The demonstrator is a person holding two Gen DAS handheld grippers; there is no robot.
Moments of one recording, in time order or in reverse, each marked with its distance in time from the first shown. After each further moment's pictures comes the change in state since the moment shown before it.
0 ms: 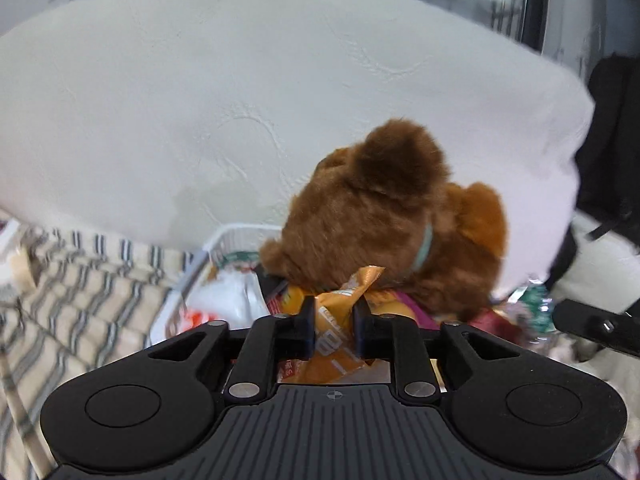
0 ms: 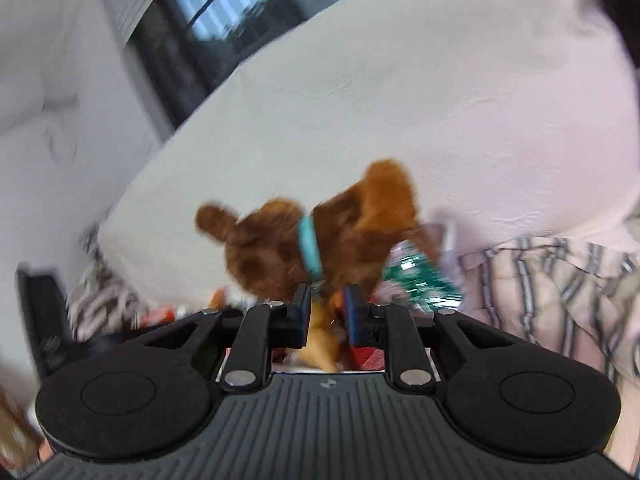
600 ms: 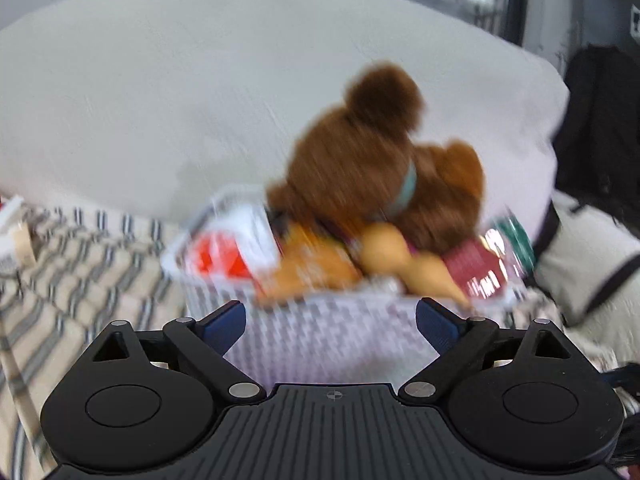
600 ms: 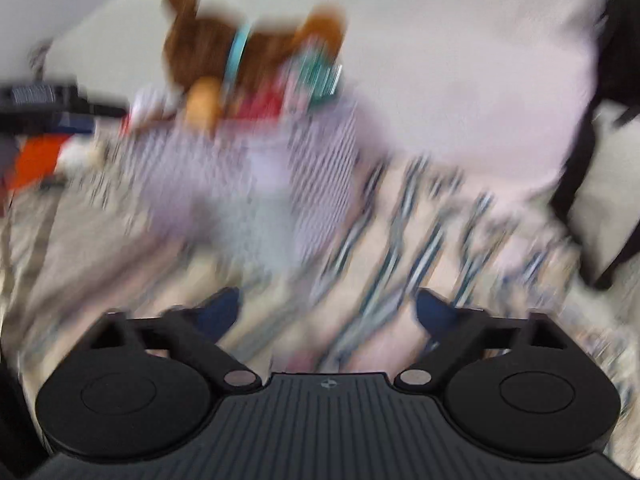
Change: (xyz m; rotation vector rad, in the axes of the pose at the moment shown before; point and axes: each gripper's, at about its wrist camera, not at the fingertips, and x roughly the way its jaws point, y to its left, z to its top) left arm -0.032 0.004 -0.071 0.000 -0.031 -0.065; right arm -0.040 -0.048 -0.109 -0.380 0.281 -0.298
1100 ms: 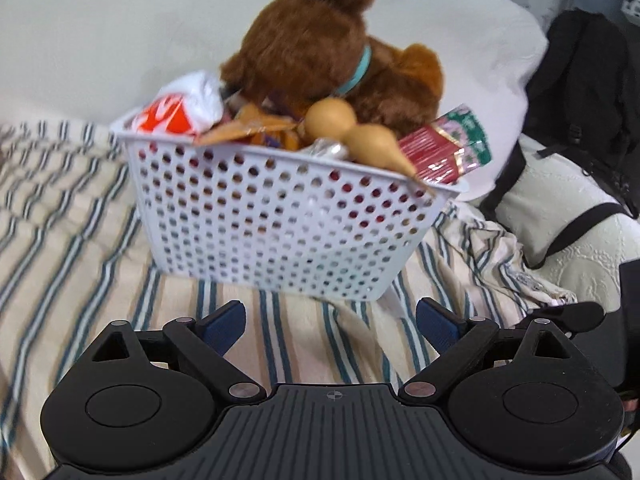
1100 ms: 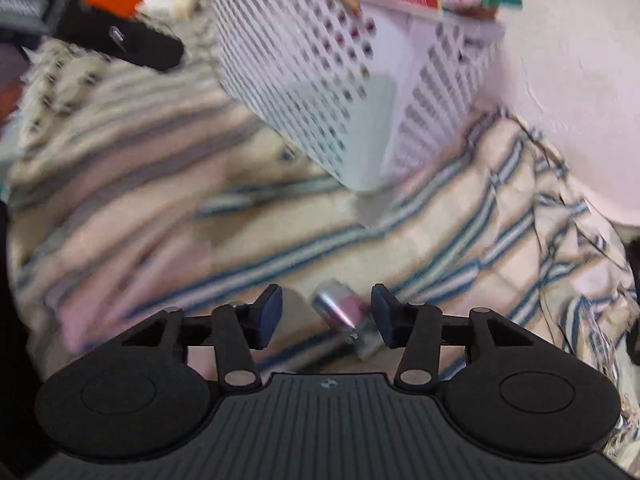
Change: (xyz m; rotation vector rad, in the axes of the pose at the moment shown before) left arm 0.012 -0.011 -0.058 -0.072 0.181 -0.115; right arm 0.051 0.026 0.004 -0.368 0.243 0.116
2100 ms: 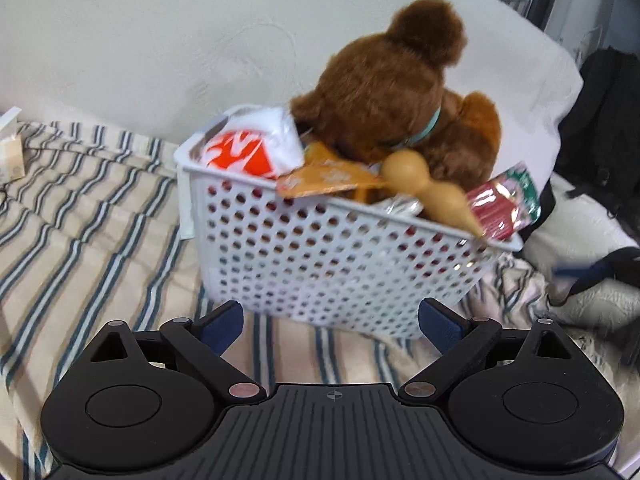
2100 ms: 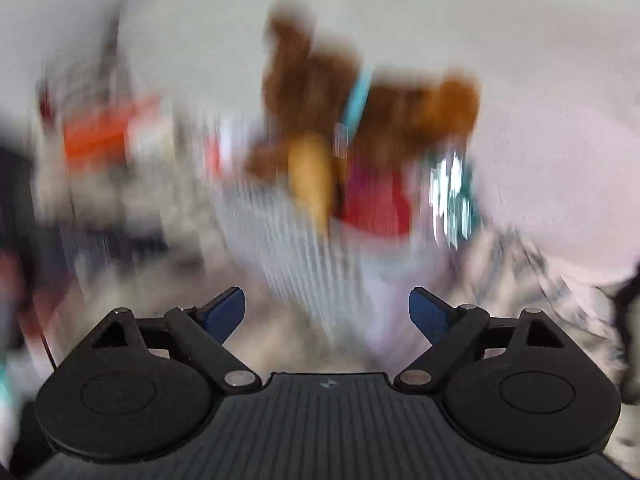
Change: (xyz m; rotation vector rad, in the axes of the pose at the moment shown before) left arm -0.013 0.042 0.023 -0.061 -0.045 0.047; right arm -0.074 -0.003 0.082 0.129 -0.177 0.012
